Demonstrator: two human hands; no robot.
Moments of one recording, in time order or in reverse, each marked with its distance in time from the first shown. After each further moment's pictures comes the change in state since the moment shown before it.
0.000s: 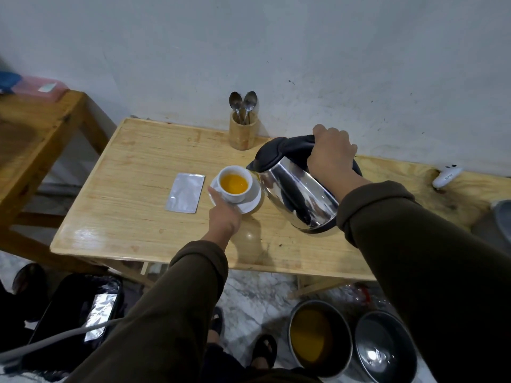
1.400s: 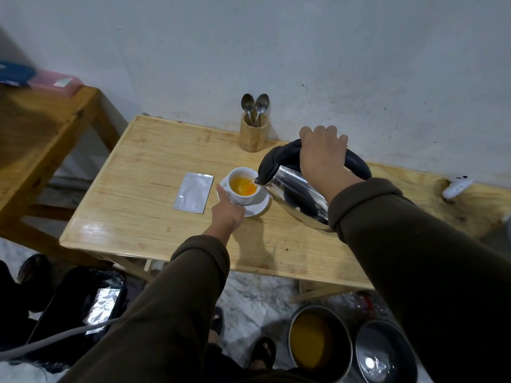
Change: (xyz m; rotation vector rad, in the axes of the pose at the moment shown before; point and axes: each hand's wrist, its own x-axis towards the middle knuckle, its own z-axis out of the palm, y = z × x) left_hand 0.021 -0.005 -0.011 -0.008 -0.051 0.008; right_hand 0.004 -0.036 0.002 -0.312 -0.021 -0.179
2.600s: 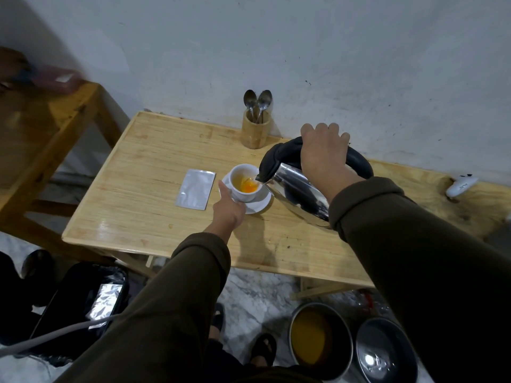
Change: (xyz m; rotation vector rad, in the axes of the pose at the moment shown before) left_hand -0.002 -0.001 -0.001 -0.011 0.011 0.008; right_hand -0.001 -0.004 0.000 0.006 -0.004 0.001
